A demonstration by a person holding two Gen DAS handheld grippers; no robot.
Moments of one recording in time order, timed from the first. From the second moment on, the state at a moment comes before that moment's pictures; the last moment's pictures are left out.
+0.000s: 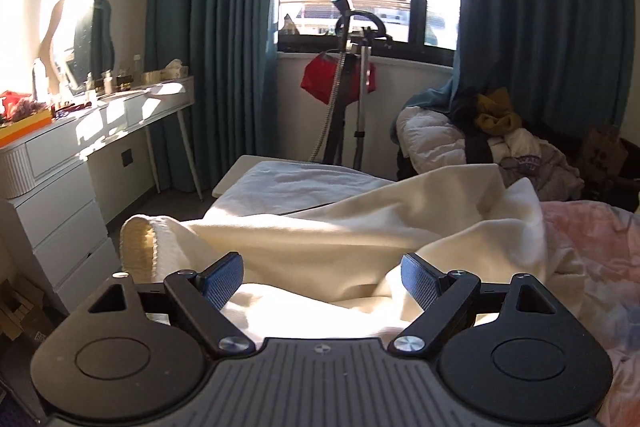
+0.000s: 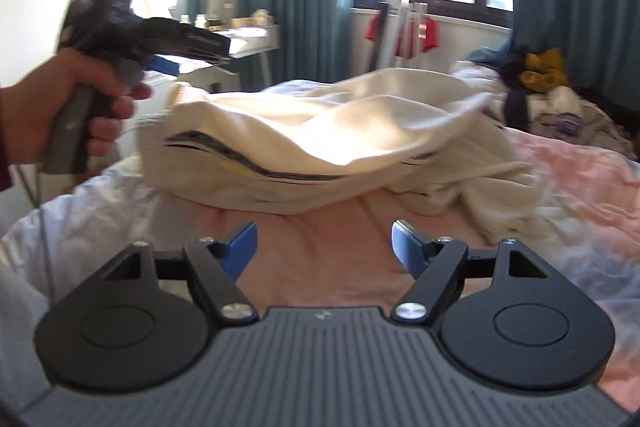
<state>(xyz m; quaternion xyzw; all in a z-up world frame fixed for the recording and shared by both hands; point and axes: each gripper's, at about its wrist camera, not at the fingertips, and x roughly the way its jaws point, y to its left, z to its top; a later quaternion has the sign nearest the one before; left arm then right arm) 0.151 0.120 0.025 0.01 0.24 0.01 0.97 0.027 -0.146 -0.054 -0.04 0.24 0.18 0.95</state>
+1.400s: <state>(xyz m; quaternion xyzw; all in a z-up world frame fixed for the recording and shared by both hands) 0.197 -0.106 -0.007 0.11 0.26 -0.16 0.95 0.099 -0.332 -0.112 0.23 0.23 0.03 0.95</state>
